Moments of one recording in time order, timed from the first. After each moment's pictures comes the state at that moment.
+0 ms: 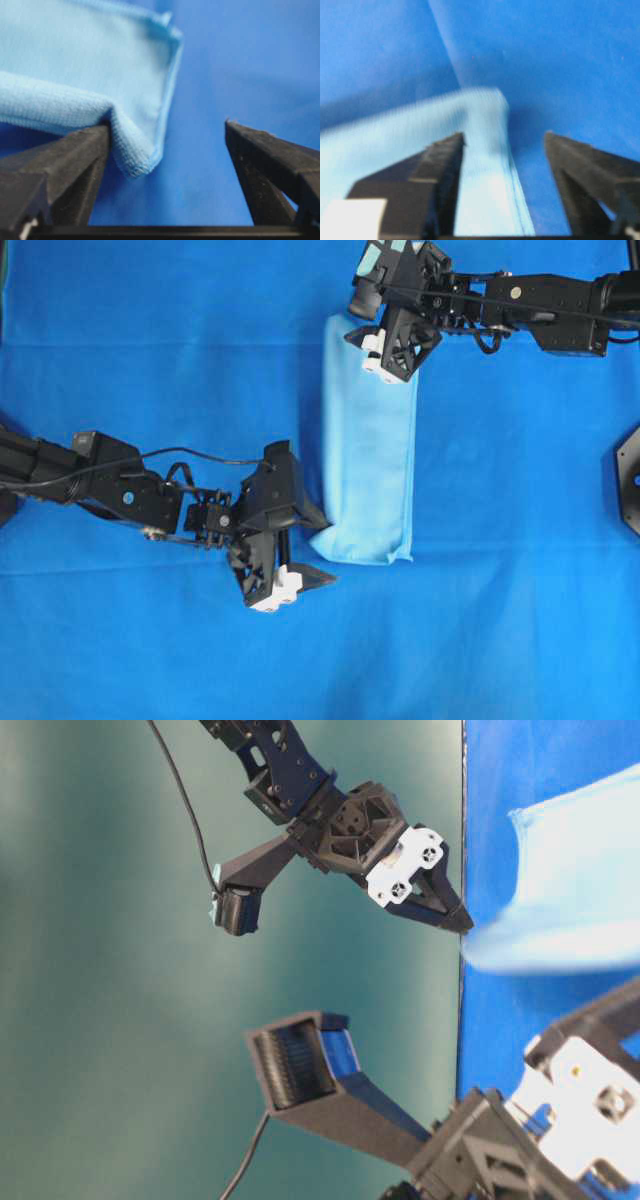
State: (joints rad) left arm -0.18 0.26 0.64 -0.05 -0.29 -0.35; right arm -0.43 0.12 0.57 -0.40 0.07 0.29
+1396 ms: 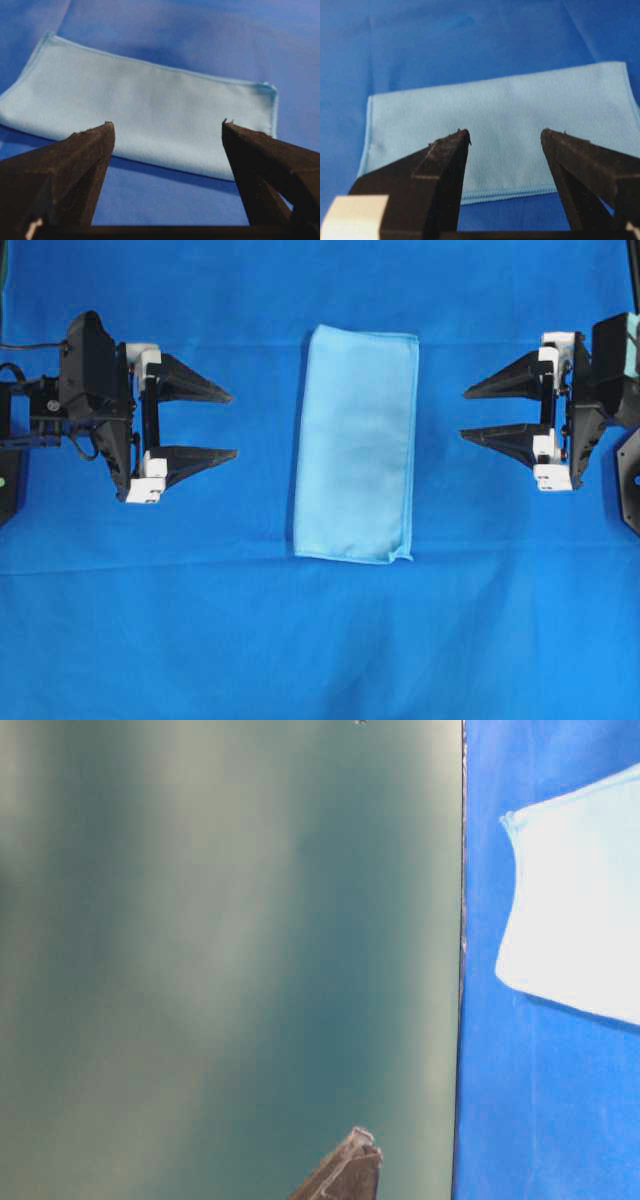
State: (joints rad) left arm 0.07 -0.35 1.06 -0.03 -0.39 -0.06; right arm -0.21 -0.61 1.20 -0.33 -0.28 0.41
